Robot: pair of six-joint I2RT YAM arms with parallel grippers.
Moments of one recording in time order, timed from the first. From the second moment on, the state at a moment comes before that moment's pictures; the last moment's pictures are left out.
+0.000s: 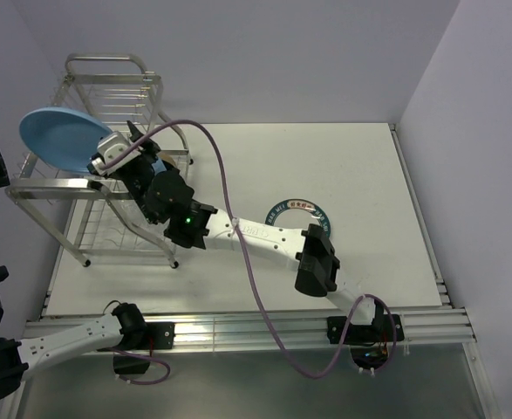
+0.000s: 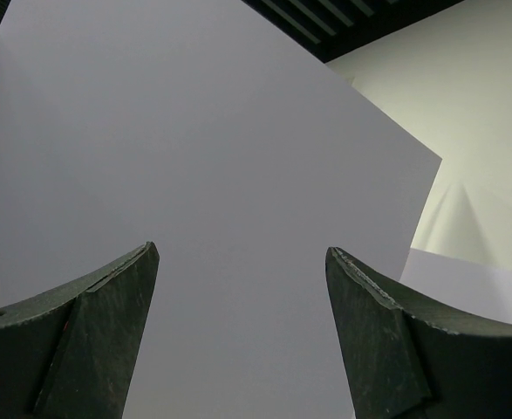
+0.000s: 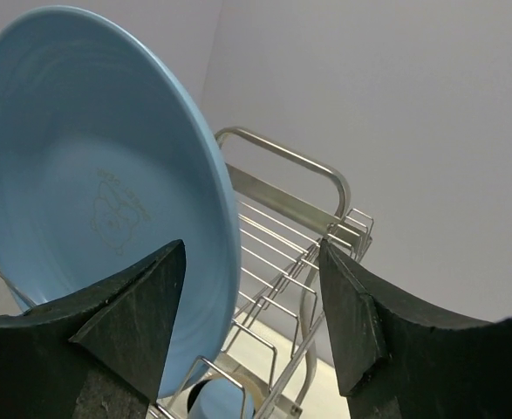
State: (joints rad) left arm -1.00 0.66 1.53 0.30 -0.57 0.25; right arm 1.27 2.26 2.26 0.54 0.60 -0.65
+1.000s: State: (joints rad) left arm -1.00 0.85 1.55 -0.08 -0.58 0.10; right arm 1.26 1.42 1.37 0.38 0.91 -0.33
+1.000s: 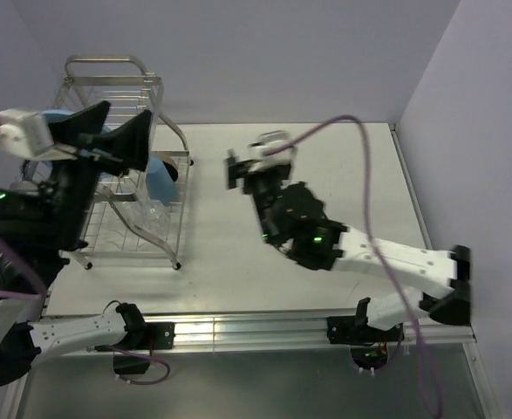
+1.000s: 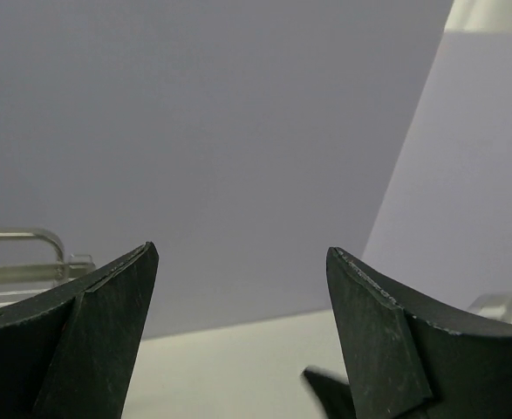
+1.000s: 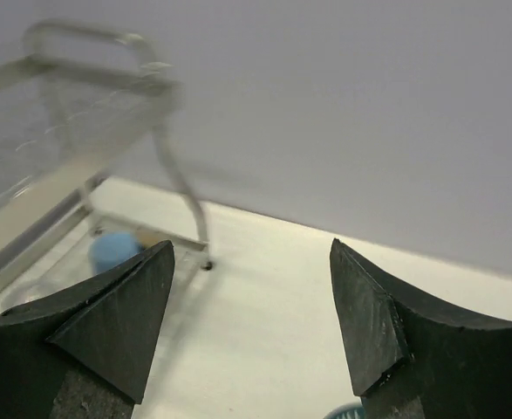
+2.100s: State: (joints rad) left arm -0.93 1.63 1.14 -0.25 -0.08 -0.69; right arm 0.85 0.46 0.85 -0.78 0.82 0.80
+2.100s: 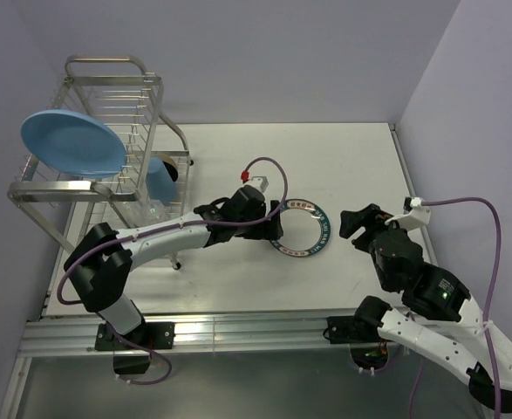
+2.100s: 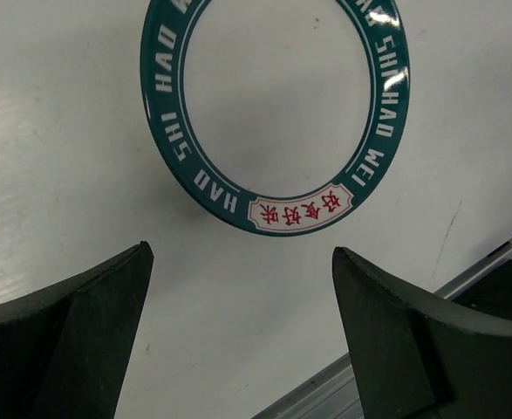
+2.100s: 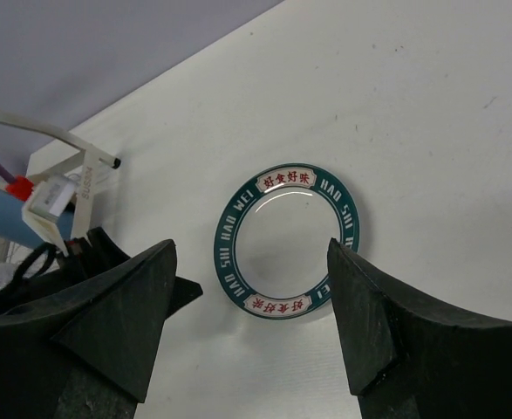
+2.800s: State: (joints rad) left arm -0.88 1.79 0.88 0.21 0.00 -1.31; right arm 0.85 0.37 0.85 -0.79 0.79 0.80
